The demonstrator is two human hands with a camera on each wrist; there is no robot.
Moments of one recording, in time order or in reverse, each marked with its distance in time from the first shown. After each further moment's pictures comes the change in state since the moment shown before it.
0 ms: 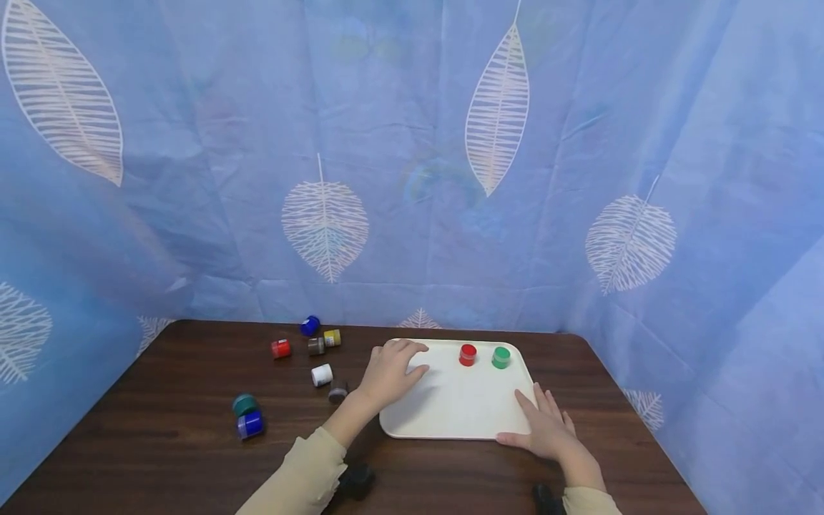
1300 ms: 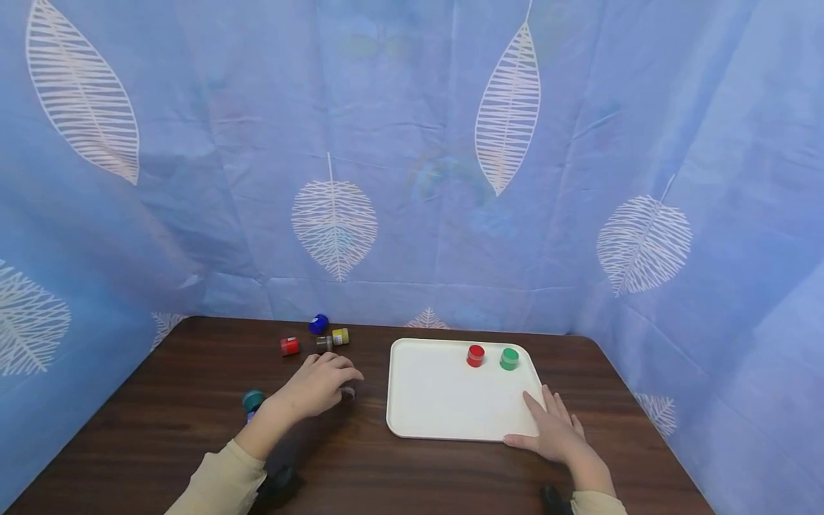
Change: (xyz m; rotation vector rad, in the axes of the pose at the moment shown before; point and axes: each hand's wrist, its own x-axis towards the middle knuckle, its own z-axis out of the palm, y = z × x) left_hand -0.067 -0.086 -0.081 0.164 -0.300 0.097; right_hand 0.005 0.005 0.002 -0.004 -0.012 0.005
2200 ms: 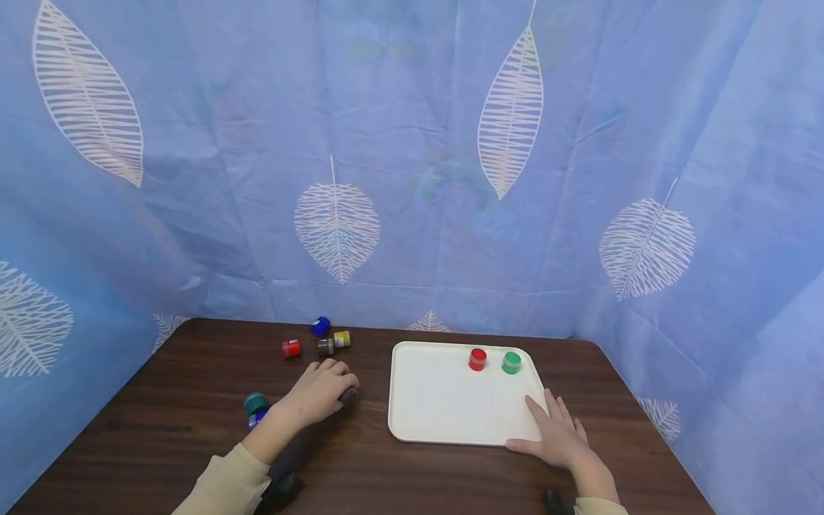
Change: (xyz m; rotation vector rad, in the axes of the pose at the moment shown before) left_hand 0.000 -0.002 0.015 0.080 -0.033 -0.054; right_hand 0.001 0.001 0.001 0.013 -0.003 -0.001
